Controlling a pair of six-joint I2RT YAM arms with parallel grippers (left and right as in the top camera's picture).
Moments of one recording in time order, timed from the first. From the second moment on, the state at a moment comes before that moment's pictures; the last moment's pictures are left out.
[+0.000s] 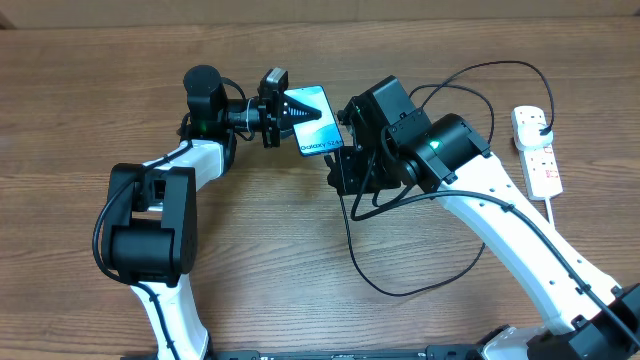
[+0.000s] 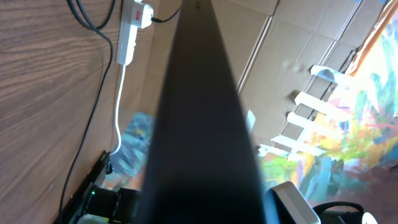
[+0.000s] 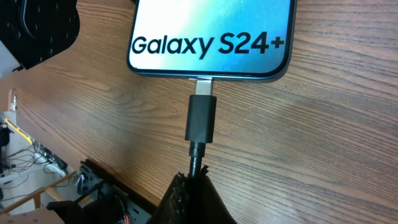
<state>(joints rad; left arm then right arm) -0.11 2.08 1.17 0.86 1.50 -1.81 0.59 1.60 1.54 -1.06 -0.36 0.46</state>
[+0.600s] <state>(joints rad) -0.11 2.08 1.17 0.86 1.50 -1.82 0.59 1.60 1.54 -1.06 -0.36 0.46</state>
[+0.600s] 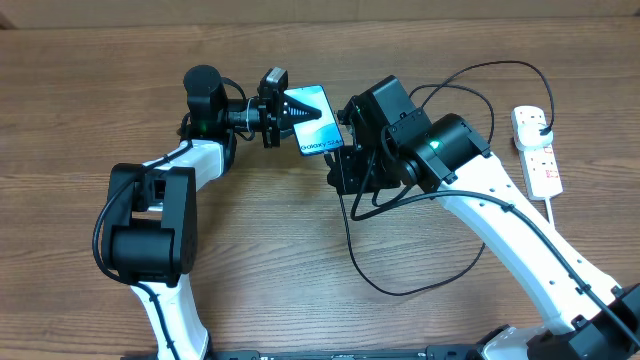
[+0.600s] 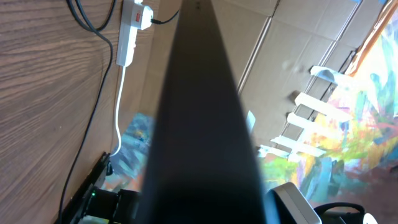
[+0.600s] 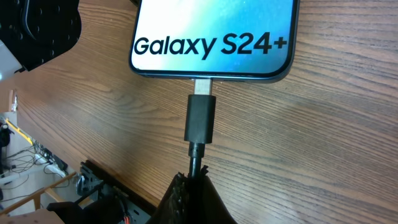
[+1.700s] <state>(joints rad) -0.11 2.08 1.17 0.86 1.48 -1.91 0.59 1.60 1.54 -1.03 -0.36 0.46</state>
